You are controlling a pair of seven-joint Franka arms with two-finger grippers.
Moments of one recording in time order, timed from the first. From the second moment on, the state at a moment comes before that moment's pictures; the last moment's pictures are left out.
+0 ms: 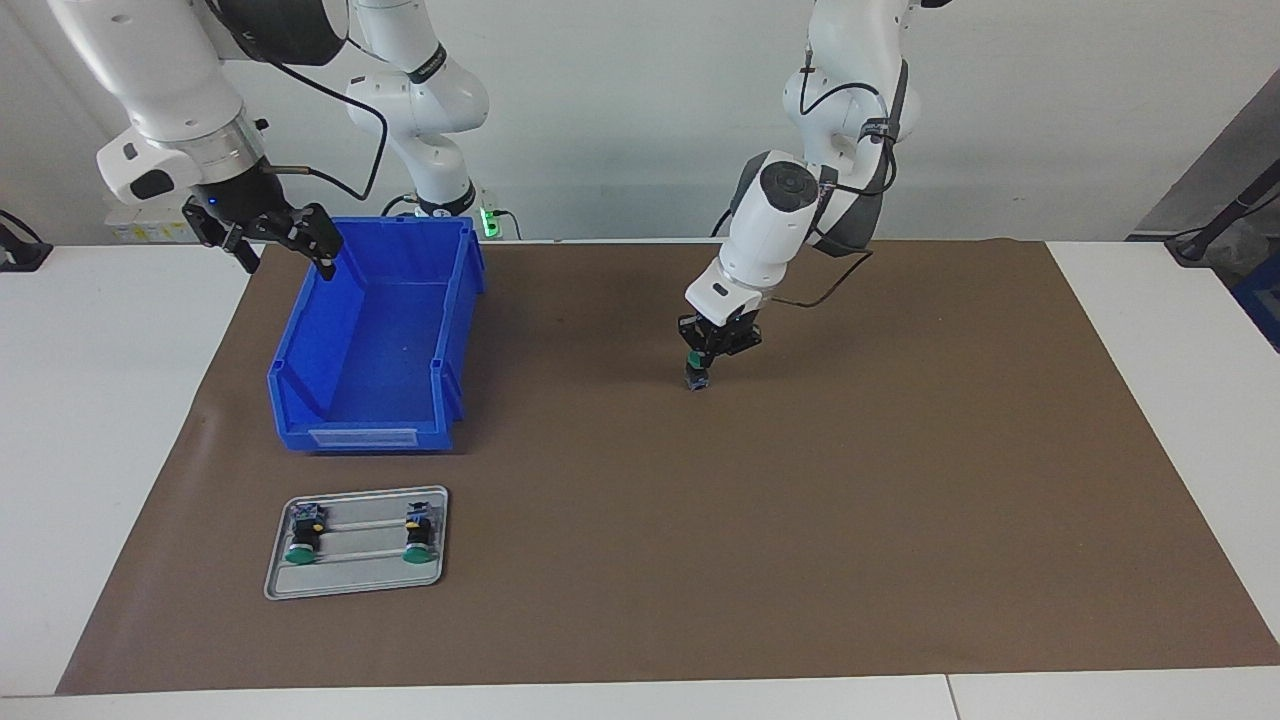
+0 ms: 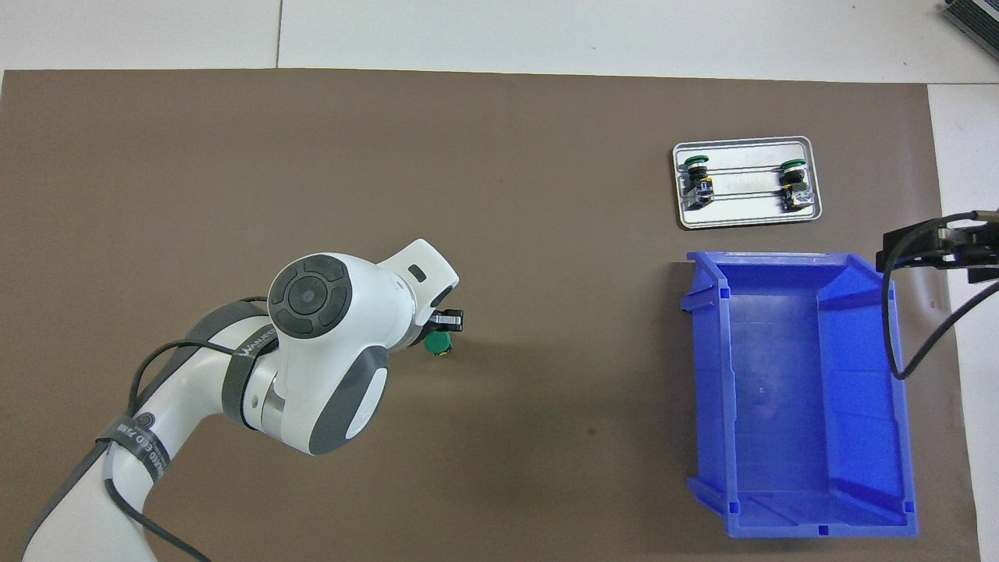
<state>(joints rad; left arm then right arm) -0.47 0.12 -0.12 -2.09 -0.19 2.30 -0.35 0.04 -0.03 -0.08 -1.61 -0.02 1.56 0.10</state>
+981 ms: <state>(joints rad) -0.47 0.11 -0.12 -2.14 -0.18 2.37 -0.35 0.04 -0.03 -0.08 -1.62 -0.02 1.56 0.10</state>
